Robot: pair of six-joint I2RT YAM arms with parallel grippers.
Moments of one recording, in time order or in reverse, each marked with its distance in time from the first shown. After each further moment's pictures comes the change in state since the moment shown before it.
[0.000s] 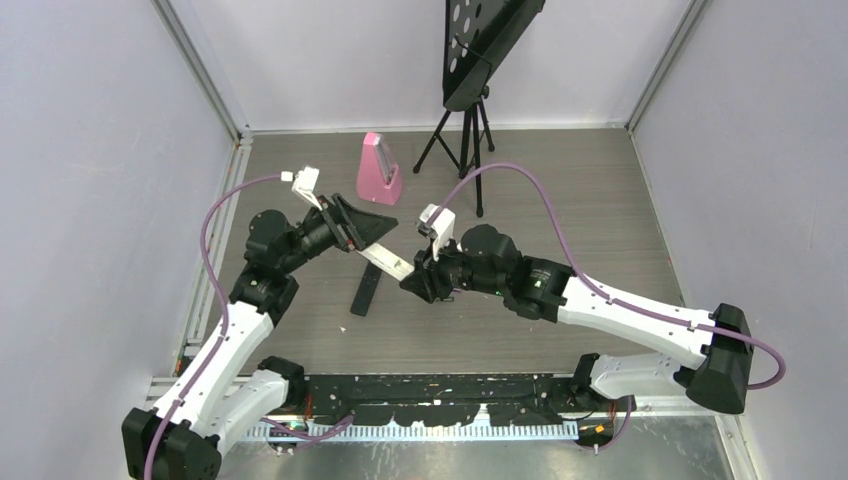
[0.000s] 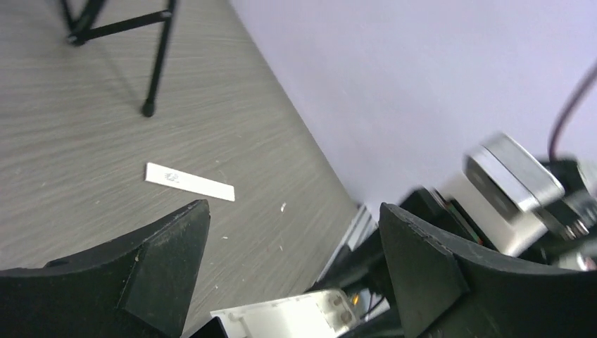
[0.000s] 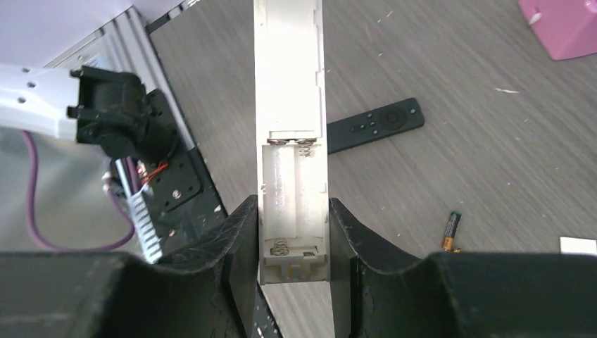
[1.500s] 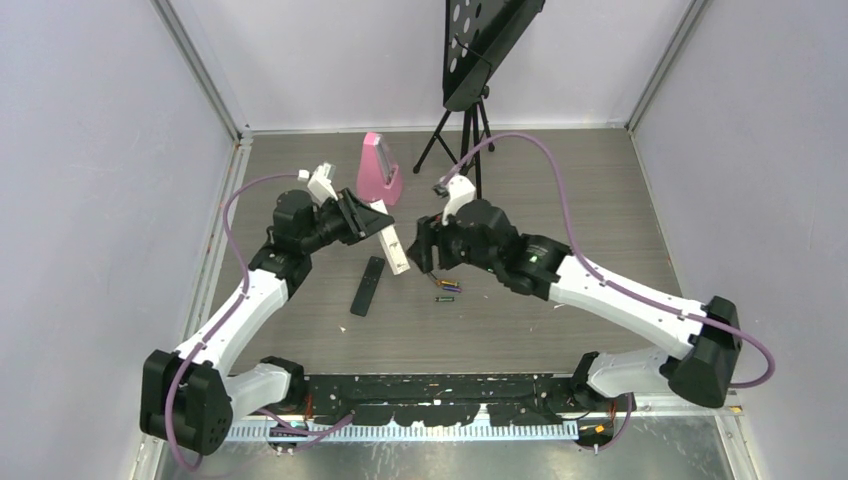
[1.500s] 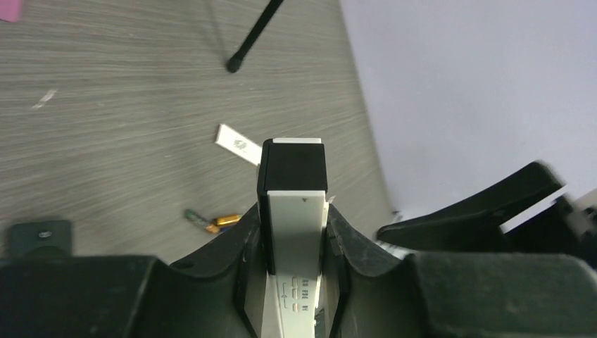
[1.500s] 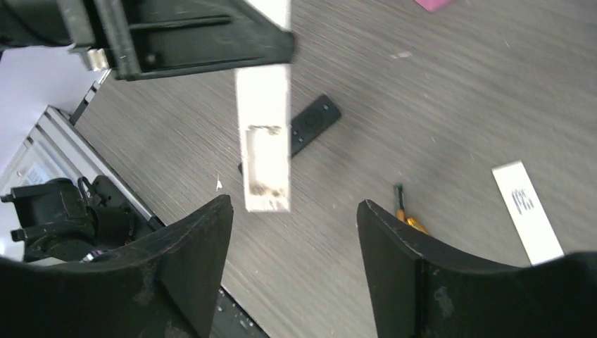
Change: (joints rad) left arm 0.026 0.252 0.030 -0.071 -0.135 -0.071; right arm -0.055 0.117 0.124 -0.074 0.244 0.182
